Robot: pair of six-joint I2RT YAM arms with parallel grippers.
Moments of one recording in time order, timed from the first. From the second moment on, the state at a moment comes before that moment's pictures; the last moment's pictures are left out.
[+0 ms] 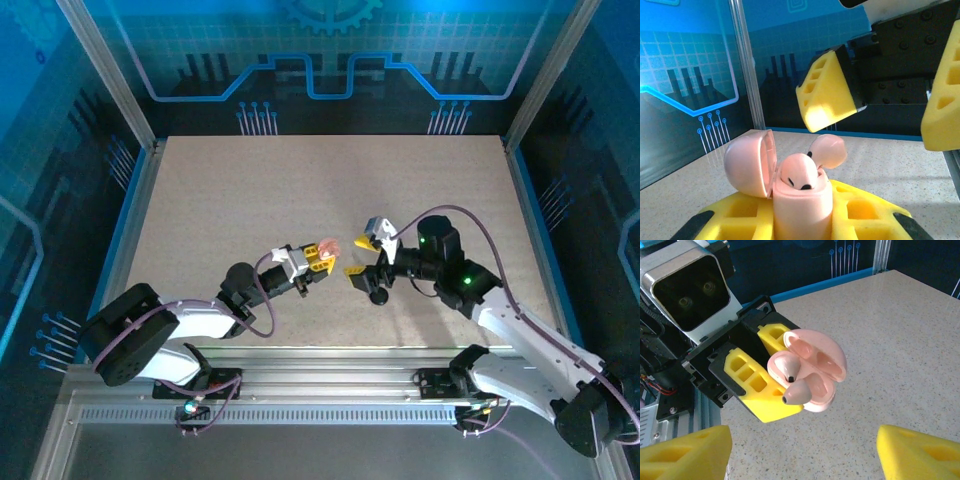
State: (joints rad) left arm -0.72 1.40 0.30 1.28 0.34 0.07; right arm 0.58 0.95 0.73 -0.18 -0.57 -0.13
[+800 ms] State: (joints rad) left arm -0.72 1.39 0.30 1.28 0.33 0.07; right arm 0.59 1.07 0.75 -0.04 -0.45 -0.07
